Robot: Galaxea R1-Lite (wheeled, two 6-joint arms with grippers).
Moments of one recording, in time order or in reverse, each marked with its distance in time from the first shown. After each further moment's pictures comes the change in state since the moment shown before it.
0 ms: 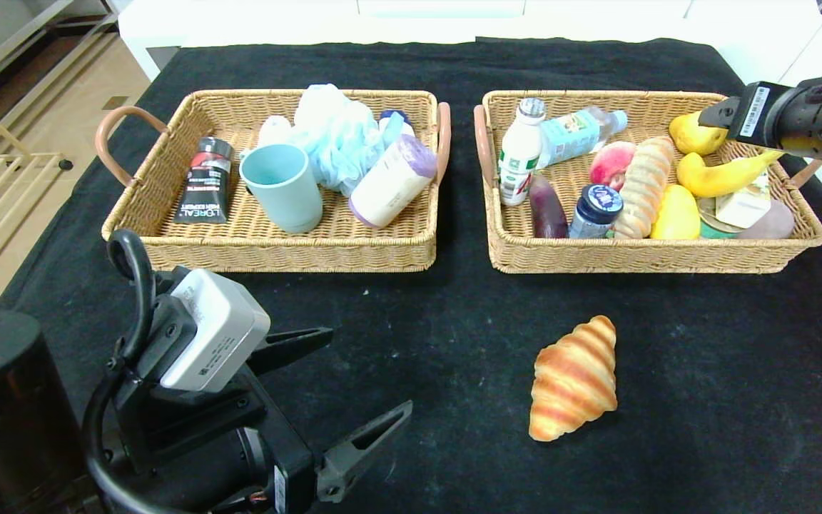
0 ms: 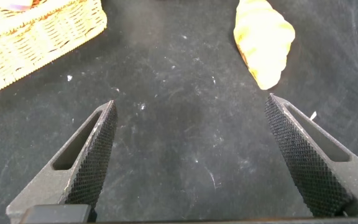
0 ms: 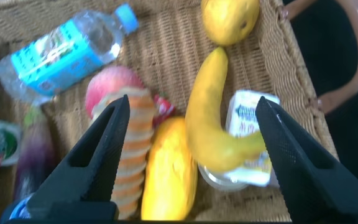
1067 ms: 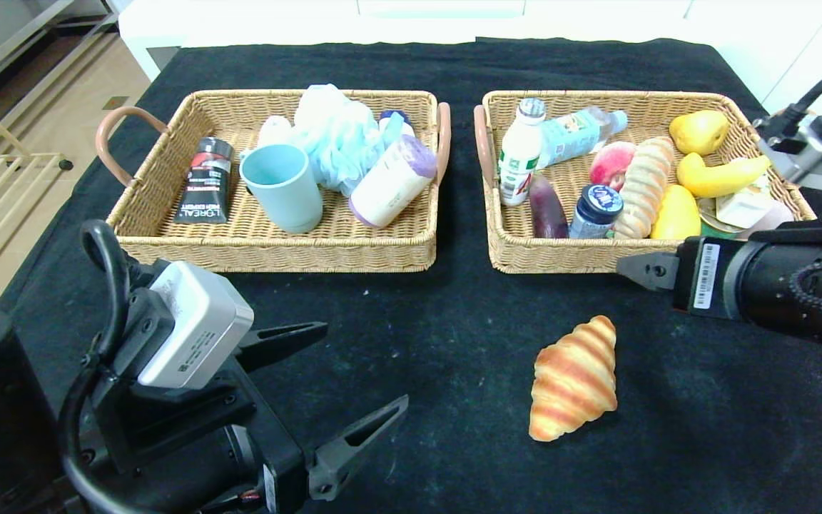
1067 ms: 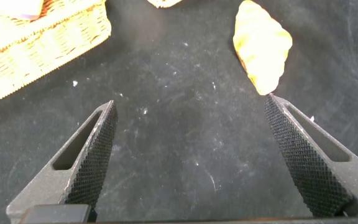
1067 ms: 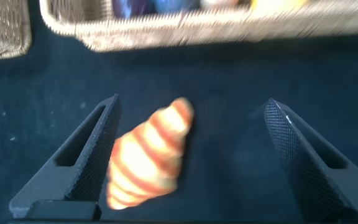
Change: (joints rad) left arm -0.001 -0.021 -0.002 -0.001 0.001 0.001; right arm 0.547 -0.221 0.395 0.201 -0.269 0.303
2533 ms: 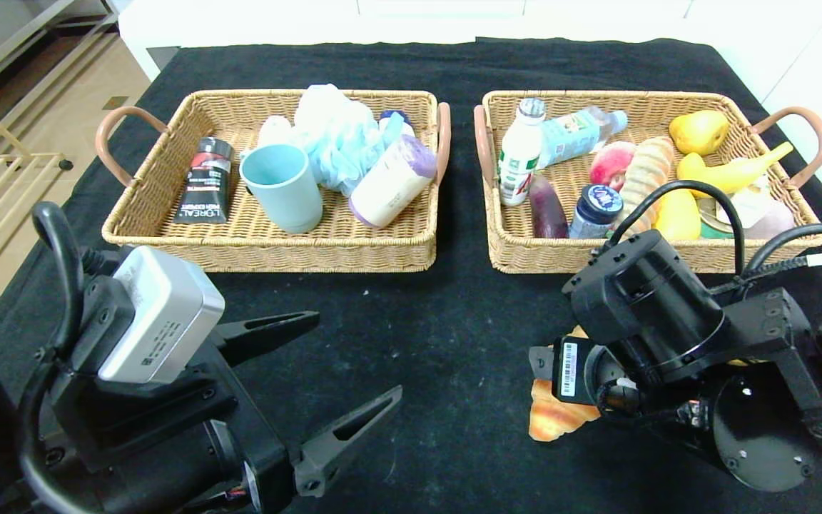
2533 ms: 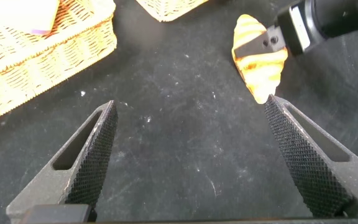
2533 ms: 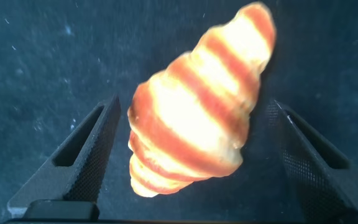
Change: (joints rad) left arm -0.001 -0.029 -0.007 0.000 0.000 0.007; right arm 0.144 0.243 0.019 0.042 -0.058 0.241
